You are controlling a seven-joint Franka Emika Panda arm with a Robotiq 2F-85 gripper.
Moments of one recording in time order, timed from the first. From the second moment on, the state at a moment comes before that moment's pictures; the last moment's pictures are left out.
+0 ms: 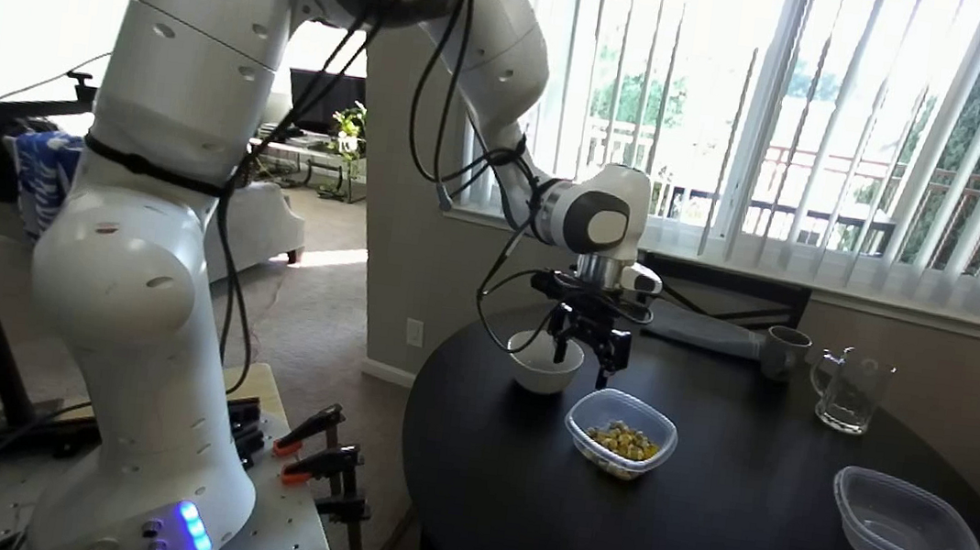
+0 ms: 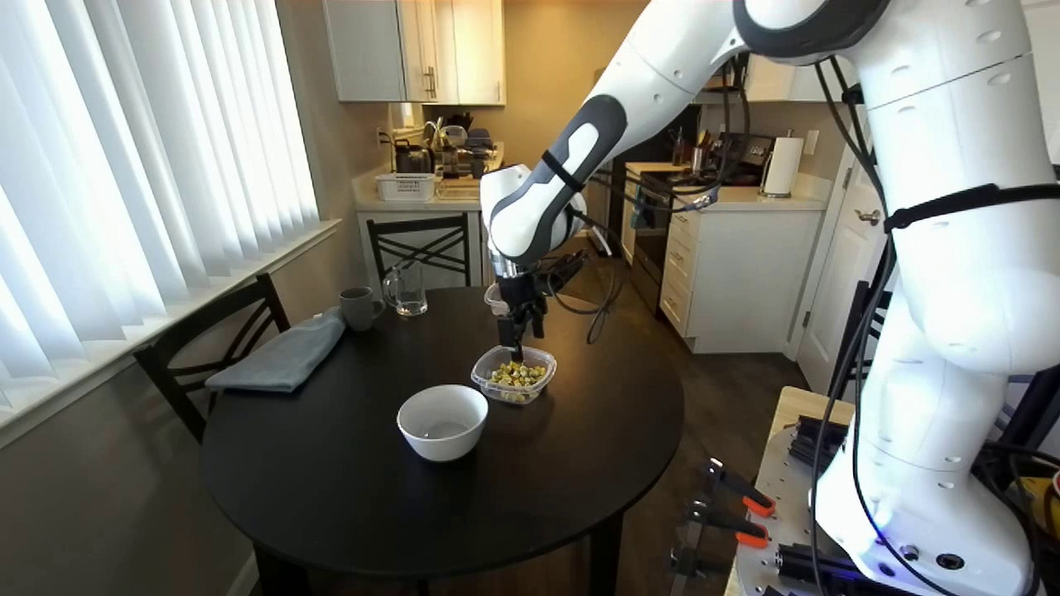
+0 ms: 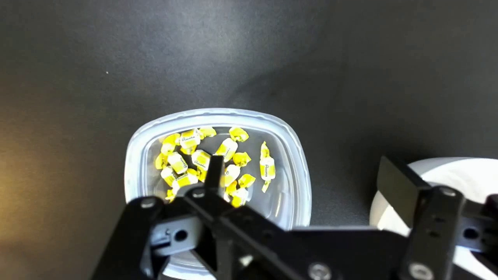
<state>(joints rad) -0.02 0.44 -0.01 -2.04 -0.10 2.37 -0.09</state>
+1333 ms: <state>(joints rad) -0.02 0.85 0.02 -1.62 -0.08 2.26 -0.09</state>
